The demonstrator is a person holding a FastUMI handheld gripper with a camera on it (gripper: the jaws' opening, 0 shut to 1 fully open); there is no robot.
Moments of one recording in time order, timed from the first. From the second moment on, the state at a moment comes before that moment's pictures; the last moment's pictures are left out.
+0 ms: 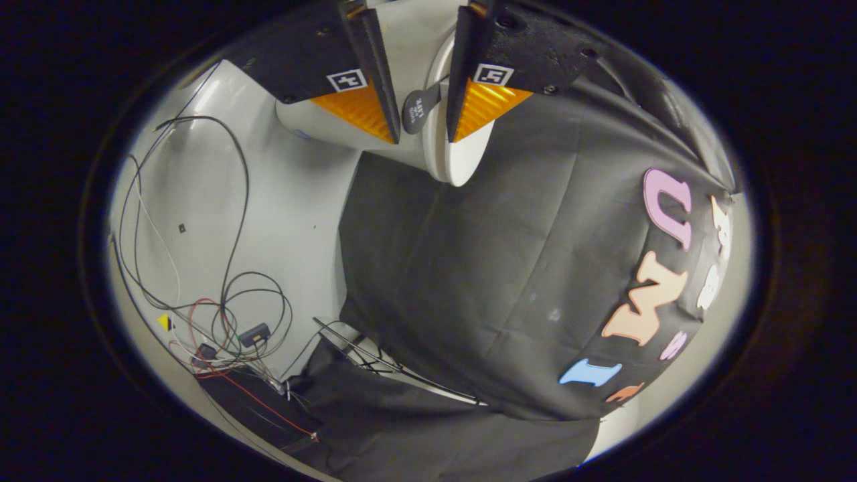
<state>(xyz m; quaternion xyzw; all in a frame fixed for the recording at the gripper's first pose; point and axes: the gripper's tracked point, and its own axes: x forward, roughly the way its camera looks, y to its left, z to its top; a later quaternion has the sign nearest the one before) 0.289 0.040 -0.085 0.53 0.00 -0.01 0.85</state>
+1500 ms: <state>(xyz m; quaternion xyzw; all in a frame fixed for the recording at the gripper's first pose) 0.277 0.134 0.054 0.58 -0.11 0.09 0.80</state>
